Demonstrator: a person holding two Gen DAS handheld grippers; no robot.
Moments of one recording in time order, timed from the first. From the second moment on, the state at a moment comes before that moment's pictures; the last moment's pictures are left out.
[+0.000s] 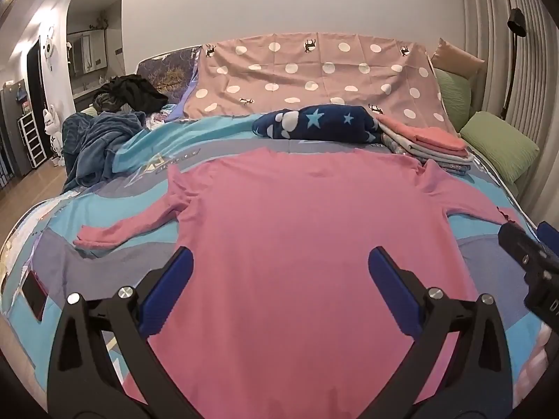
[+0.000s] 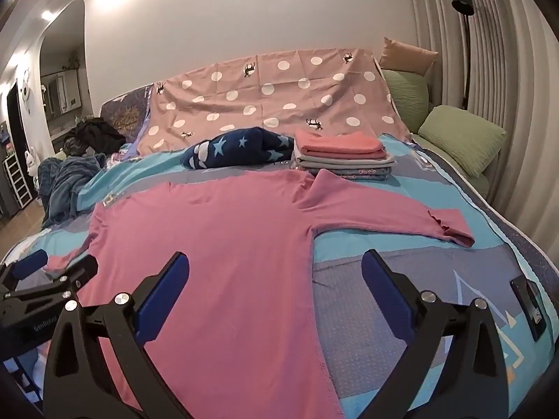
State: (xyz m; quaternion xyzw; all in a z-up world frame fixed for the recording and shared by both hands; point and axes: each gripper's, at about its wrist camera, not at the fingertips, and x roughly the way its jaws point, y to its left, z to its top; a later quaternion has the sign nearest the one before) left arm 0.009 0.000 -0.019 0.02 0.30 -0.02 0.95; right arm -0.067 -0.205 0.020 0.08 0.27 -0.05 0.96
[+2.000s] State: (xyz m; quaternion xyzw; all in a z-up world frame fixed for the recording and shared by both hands) left arm 0.003 0.018 -0.031 0.01 0.31 -0.03 0.95; right arm -0.064 -0.184 0.015 0.07 0.30 -0.02 0.95
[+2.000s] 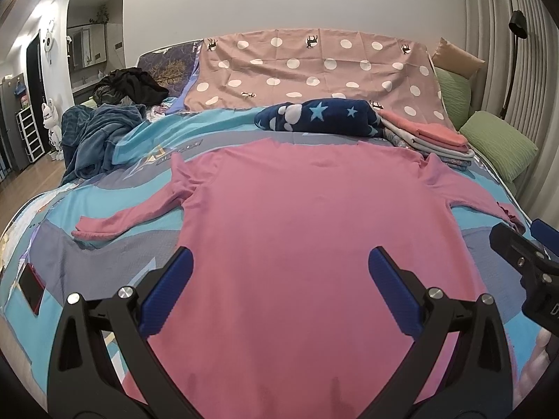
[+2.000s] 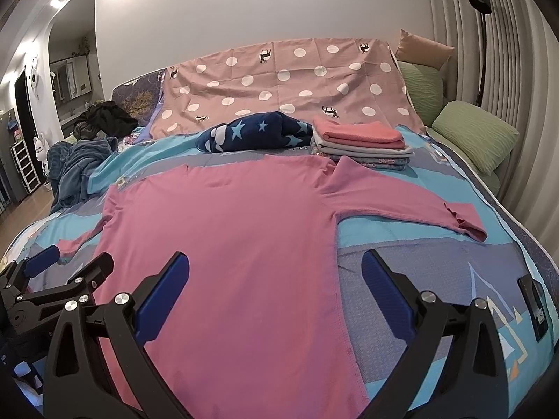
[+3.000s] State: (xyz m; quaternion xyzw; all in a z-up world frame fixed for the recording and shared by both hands) left arm 0.012 0.038 -0.038 -0.01 0.32 -0.02 0.95; right arm -0.046 -0.166 0.004 0.05 0.33 -0.02 0.94
